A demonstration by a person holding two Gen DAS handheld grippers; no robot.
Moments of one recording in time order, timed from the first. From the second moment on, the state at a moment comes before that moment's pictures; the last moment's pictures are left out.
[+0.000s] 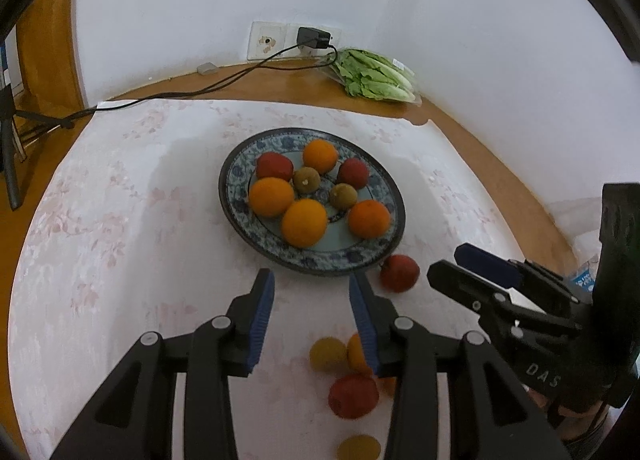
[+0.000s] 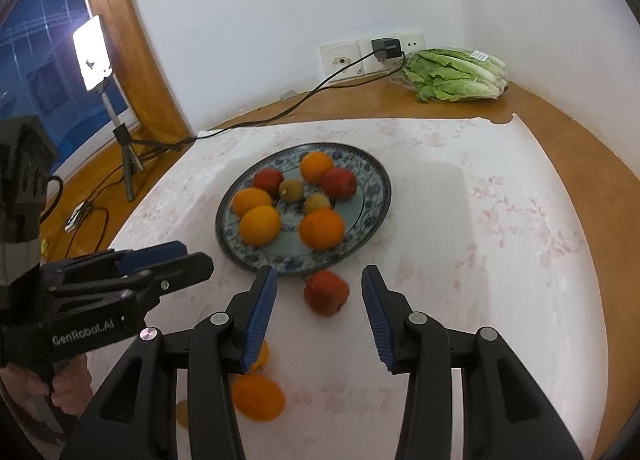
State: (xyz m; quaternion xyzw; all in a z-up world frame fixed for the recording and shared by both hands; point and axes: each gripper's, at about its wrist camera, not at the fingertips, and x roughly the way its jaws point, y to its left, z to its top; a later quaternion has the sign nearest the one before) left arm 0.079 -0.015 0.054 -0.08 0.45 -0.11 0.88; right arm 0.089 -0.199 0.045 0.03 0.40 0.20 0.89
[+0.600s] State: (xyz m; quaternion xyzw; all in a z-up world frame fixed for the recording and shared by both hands) left arm 0.042 -0.003 0.049 -0.09 0.46 -0.11 0.88; right arm 0.038 -0.190 0.036 0.02 0.42 0.22 0.88
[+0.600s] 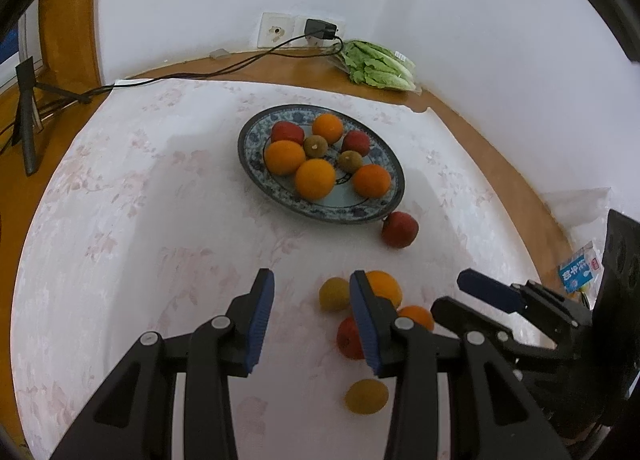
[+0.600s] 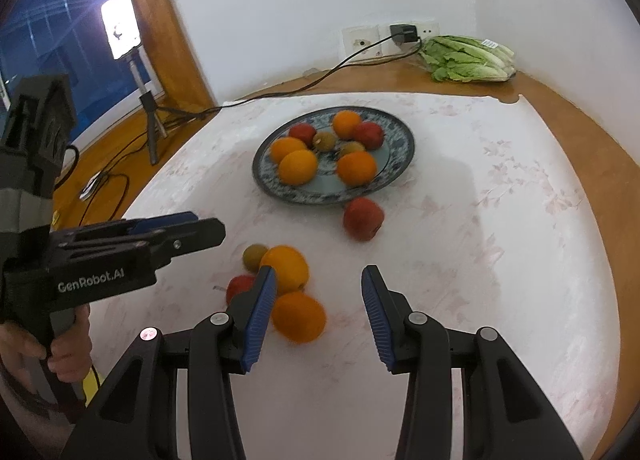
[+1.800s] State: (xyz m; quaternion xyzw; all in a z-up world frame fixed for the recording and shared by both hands) left arm 0.020 -0.028 0.030 -0.07 0.49 -0.13 0.86; right arm 0.029 -0.205 0.019 0.04 0.43 0.21 0.88
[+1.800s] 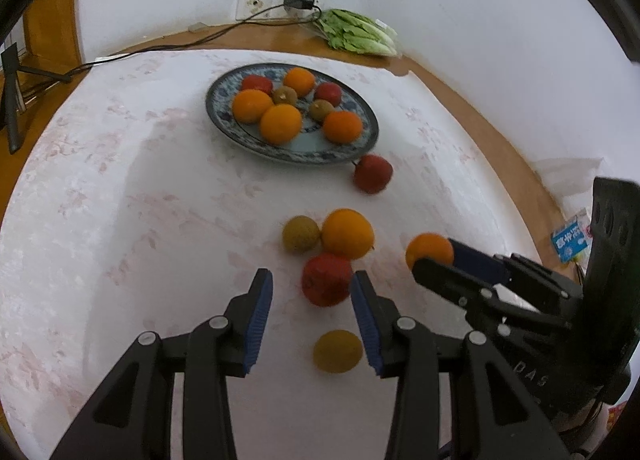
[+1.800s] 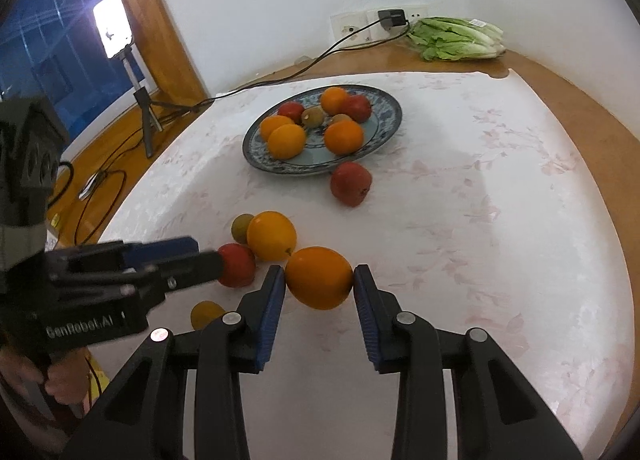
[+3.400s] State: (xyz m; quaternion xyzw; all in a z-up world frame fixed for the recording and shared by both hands) left arm 0.025 -0.032 0.032 -0.06 0.47 -0.13 0.87; right arm 0.034 -0.213 0.021 0.07 0.43 0.22 0.87
